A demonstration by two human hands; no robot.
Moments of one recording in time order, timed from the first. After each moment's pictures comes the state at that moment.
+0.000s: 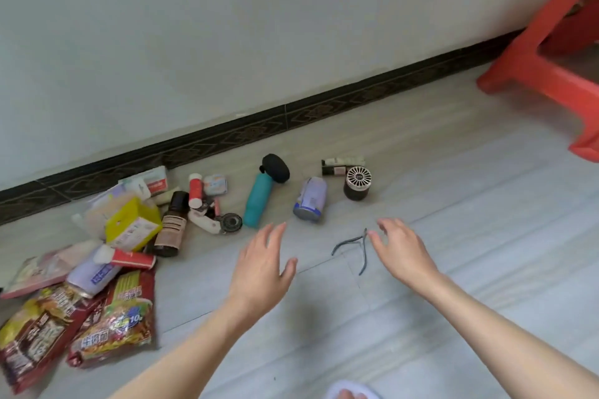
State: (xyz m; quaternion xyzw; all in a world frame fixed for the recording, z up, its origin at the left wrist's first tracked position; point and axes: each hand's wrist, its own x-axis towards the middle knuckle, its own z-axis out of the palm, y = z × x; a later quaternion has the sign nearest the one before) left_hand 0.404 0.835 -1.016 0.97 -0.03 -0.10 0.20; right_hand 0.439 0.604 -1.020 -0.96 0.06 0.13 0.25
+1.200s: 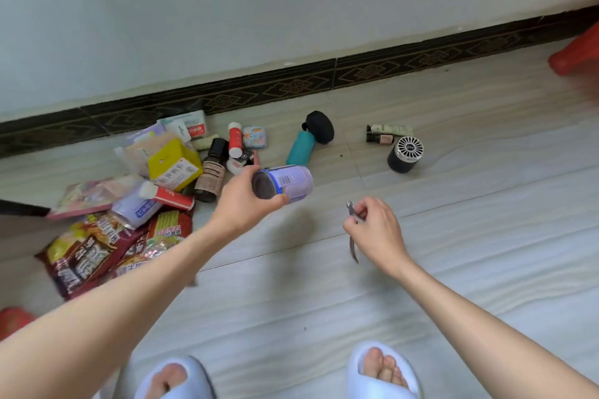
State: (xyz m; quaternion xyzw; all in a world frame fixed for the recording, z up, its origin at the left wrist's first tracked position) left_hand 0.423 0.928 -1.005 0.90 0.15 -0.06 0.39; right_hand 0.422 0.713 -1.053 -0.94 0.02 0.07 0.34
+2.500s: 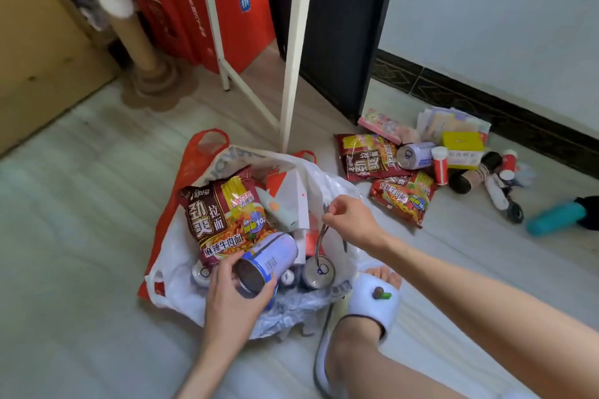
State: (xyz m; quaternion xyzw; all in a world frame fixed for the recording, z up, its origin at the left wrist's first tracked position) left_hand -0.059 1.083 -0.995 0.66 0.59 0.22 0.41; right_hand 0.166 1.081 -0.973 -0.82 -0.33 0.40 0.26
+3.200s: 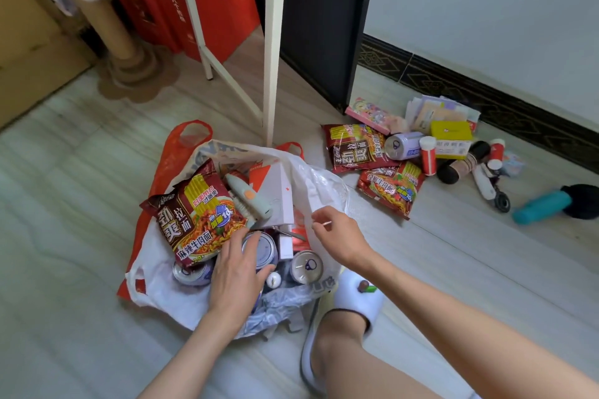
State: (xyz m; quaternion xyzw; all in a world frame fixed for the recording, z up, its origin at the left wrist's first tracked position) left_hand -0.027 1.102 -1.036 0.87 0.45 0.03 0.18; right_hand 0.161 1.053 -0.996 -0.81 -0.35 0.40 0.26
